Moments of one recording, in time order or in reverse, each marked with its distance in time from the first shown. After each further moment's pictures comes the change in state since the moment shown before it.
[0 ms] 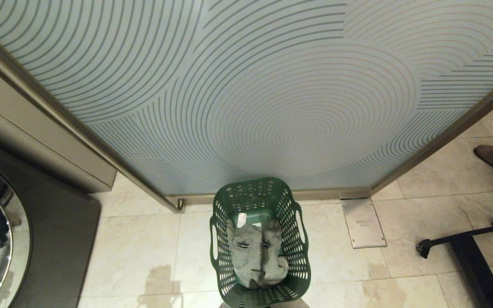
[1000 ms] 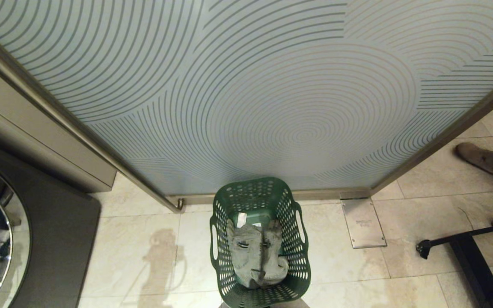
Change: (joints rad) left arm -0.008 0.505 -0.538 0.182 -0.044 -0.044; right arm -0.002 0.501 -0.725 0.295 0.007 0.075
